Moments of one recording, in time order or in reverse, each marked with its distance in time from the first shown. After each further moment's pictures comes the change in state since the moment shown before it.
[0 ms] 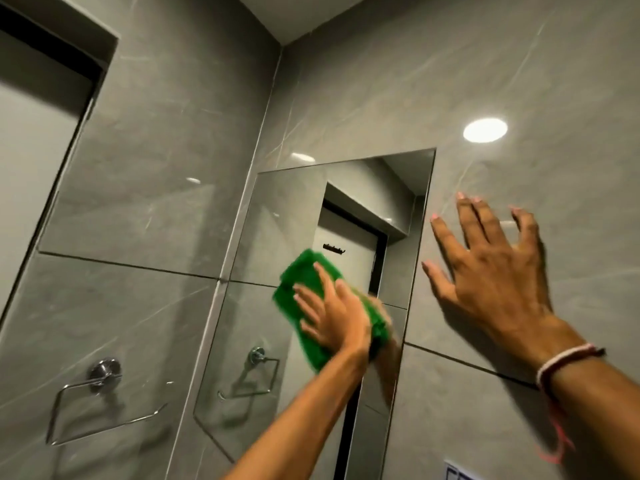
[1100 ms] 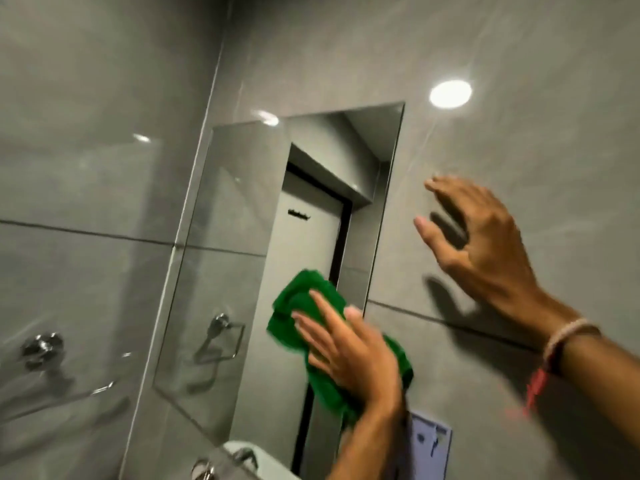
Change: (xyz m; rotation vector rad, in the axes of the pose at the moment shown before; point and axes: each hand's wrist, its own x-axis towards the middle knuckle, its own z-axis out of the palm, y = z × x) left_hand -0.128 -0.030 0.013 -0.154 0.035 -0.070; right_hand -0.028 0.024 -0.017 0.801 0.075 0.067
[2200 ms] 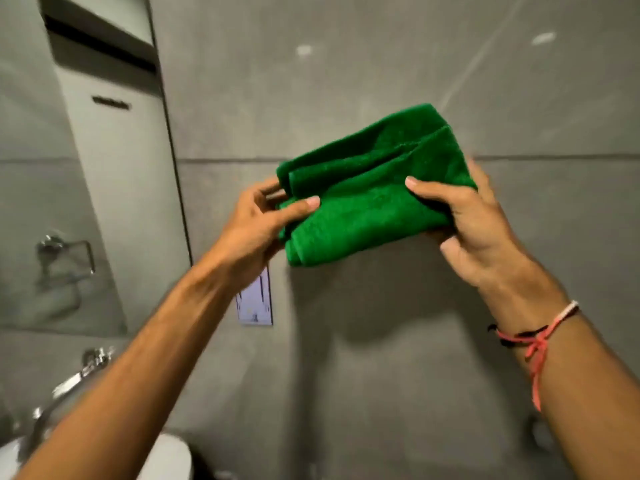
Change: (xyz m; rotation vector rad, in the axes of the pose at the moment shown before) left_hand -0.110 0.044 -0.070 -0.456 -1.309 -0.134; right_hand -0.212 -0.020 -0.181 0.890 0.347 1.130
